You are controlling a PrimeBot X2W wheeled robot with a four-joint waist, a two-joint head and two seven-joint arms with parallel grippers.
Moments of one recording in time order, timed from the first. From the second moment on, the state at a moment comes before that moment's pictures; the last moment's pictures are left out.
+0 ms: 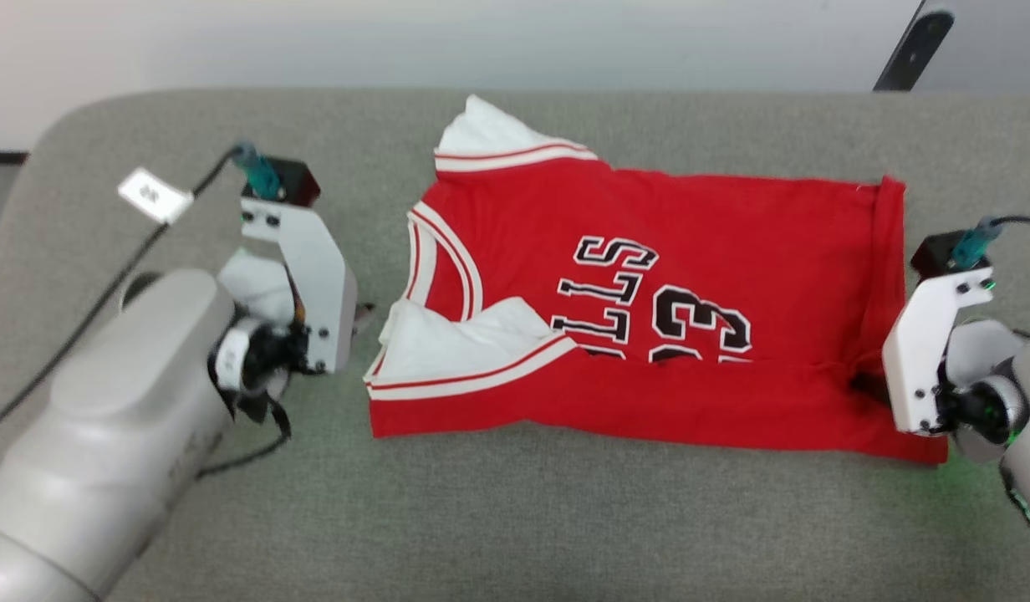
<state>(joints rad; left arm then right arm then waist) -1.00 0.53 -0.94 0.60 -1.06 0.10 0.67 -0.77 -0.44 0.48 0.76 0.62 0.13 0.75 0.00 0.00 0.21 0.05</state>
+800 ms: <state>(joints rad) -0.61 0.69 -0.88 0.18 -1.05 0.13 0.30 -0.41 -0.51 0.35 0.38 0.35 0.13 -0.09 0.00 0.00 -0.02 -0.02</state>
